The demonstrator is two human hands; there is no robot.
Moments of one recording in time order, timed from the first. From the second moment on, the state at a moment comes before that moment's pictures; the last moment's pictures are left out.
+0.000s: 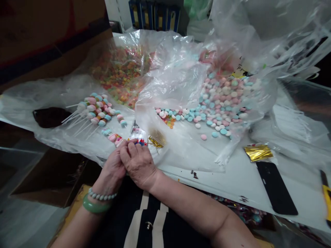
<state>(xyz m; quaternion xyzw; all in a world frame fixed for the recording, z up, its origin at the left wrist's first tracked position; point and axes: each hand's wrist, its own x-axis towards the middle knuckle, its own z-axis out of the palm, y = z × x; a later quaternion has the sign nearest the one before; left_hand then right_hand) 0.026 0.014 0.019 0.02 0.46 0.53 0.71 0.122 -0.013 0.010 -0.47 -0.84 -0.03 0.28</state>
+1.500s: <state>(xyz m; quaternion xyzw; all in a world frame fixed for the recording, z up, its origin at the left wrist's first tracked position) 0.015 0.001 0.016 0.24 0.62 0.50 0.56 0.226 0.011 -0.005 -0.53 -0.82 0.06 0.20</state>
